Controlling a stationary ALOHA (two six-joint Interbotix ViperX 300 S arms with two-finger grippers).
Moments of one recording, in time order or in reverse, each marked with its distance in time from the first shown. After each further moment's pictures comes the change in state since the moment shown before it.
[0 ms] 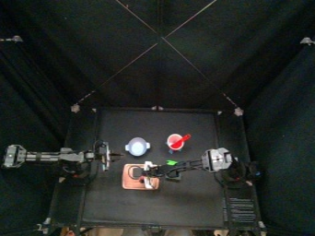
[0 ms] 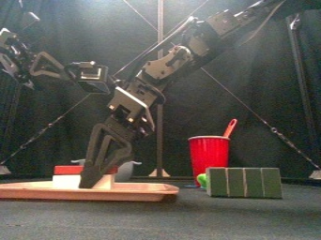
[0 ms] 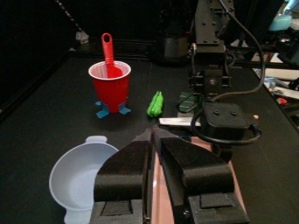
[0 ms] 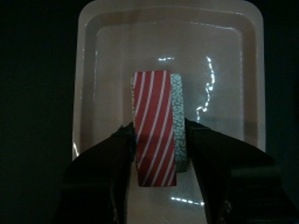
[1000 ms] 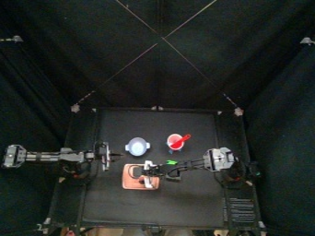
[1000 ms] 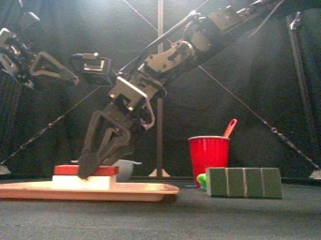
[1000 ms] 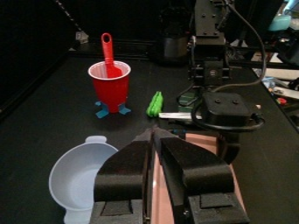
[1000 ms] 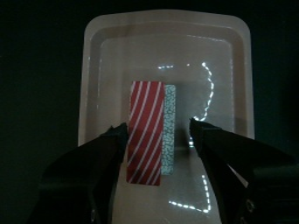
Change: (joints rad) left arm -0.002 0.000 0.000 -0.002 0.000 0.000; right arm -0.003 -0.028 0.014 0.000 -0.020 0.000
